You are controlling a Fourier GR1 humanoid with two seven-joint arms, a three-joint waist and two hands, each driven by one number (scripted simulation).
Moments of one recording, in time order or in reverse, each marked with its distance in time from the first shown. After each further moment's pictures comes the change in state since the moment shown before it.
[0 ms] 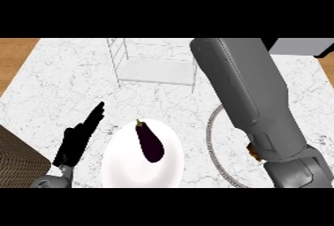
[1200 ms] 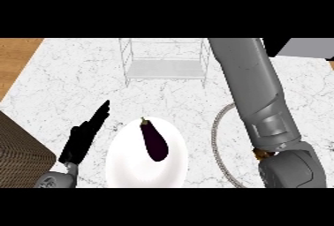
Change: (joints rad) left arm -0.027 -0.020 -0.010 0.021 -0.015 -0.021 -0.011; right arm -0.023 0.029 -0.374 0.247 -0.595 -0.667 -0.458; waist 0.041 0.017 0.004
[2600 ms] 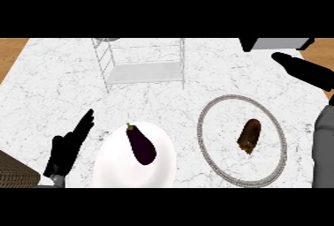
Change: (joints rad) left arm 0.099 0.011 0.080 -0.010 0.013 0.019 -0.023; right arm 0.843 -0.134 0.149 -1.109 0.037 0.210 0.245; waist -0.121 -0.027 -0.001
